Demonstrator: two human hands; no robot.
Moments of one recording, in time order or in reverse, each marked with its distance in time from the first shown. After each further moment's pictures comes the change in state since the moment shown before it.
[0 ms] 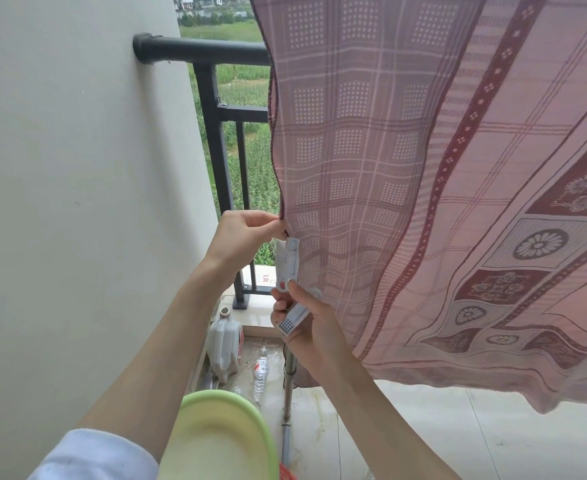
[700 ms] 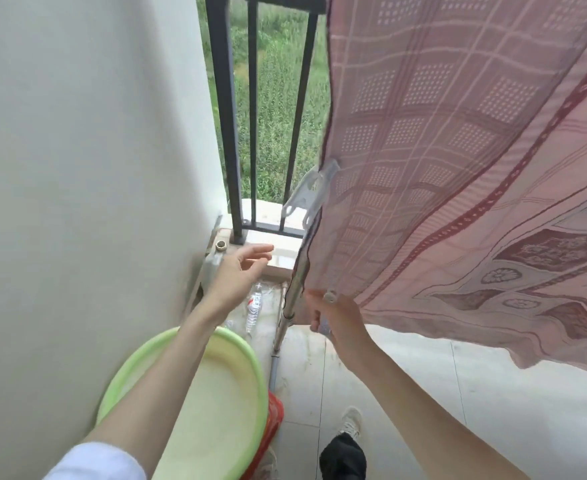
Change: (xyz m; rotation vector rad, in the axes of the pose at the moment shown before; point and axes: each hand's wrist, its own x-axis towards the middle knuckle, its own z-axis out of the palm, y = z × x) left_hand -0.032 -0.192 0.026 -0.014 -0.020 -0.260; right_hand 0.051 0.028 -0.125 -0.827 0.344 0.014
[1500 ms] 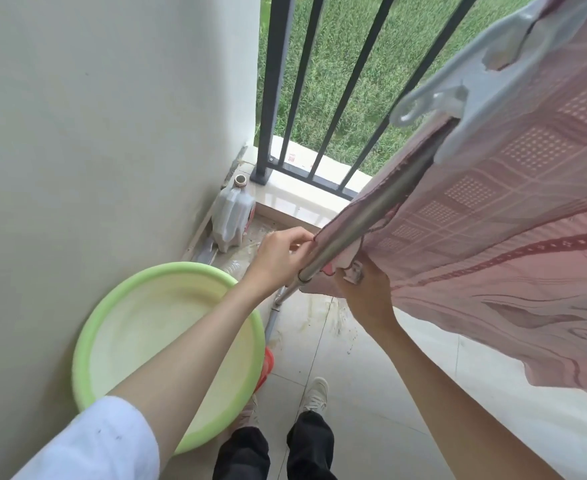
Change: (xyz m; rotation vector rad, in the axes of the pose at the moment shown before) left_hand 0.047 -0.109 0.044 0.153 0.035 0.056; right_hand 0.104 0.057 -0.001 -0.727 0.044 -0.427
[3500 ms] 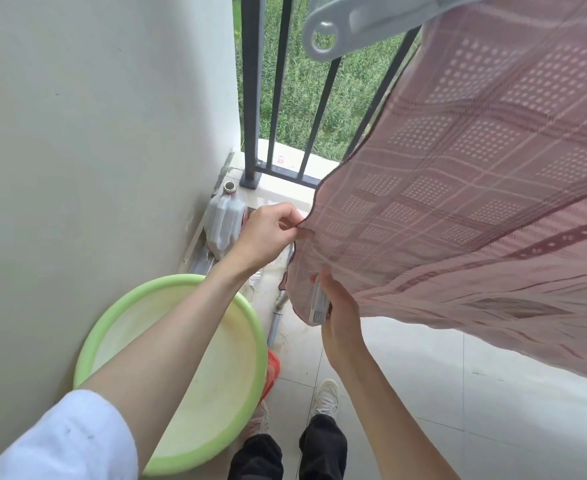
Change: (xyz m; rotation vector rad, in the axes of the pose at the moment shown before) left_hand 0.032 0.010 -0.023 -0.150 -0.094 -0.024; right_hand -0.034 -0.005 0.047 0.883 0.032 0.515
